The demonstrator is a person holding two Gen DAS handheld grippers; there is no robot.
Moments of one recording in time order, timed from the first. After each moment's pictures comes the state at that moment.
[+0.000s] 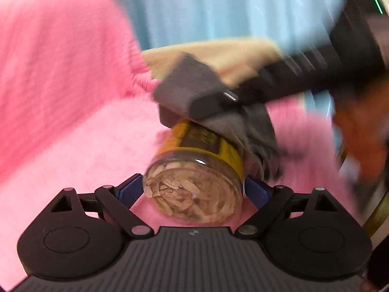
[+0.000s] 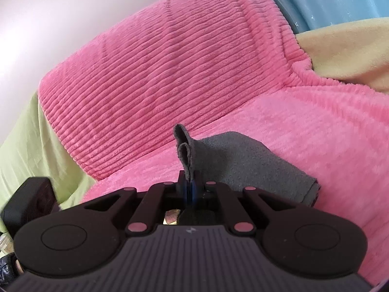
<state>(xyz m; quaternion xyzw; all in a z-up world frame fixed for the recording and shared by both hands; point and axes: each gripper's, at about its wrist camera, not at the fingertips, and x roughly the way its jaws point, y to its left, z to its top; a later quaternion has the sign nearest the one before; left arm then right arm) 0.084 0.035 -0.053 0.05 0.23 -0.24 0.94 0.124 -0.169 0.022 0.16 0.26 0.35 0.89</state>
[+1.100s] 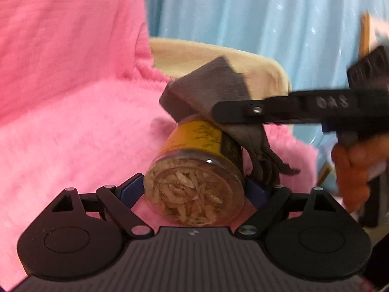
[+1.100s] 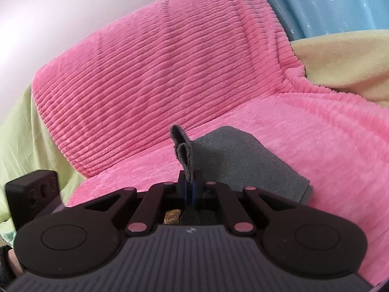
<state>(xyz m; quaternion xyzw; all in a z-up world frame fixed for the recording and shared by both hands) 0.113 0.050 -0.058 -0.02 0.26 -0.28 0.92 0.113 -0.169 0.022 0.13 0.25 0.33 0.90</state>
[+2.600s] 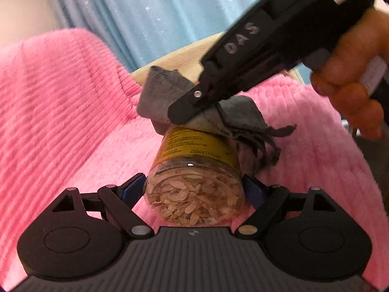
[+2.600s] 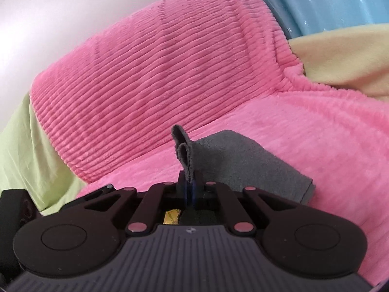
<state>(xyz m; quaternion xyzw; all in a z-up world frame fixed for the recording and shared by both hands) 0.073 -0.005 -0.060 0.22 0.18 -0.22 0.93 0.117 -0.168 0.025 0.15 0.25 0.33 0.90</state>
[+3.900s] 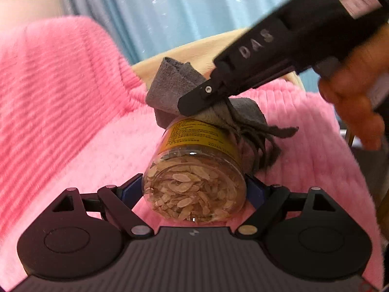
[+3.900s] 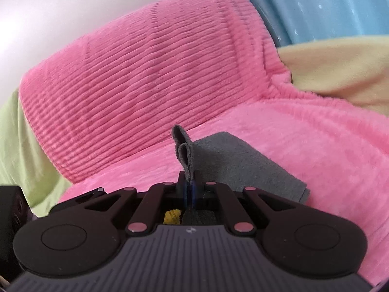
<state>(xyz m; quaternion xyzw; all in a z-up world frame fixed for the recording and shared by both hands) 0.075 -0.009 -0.057 0.23 0.18 -0.22 0.93 0.113 -0.172 0.024 0.14 0.25 0.29 0.91</state>
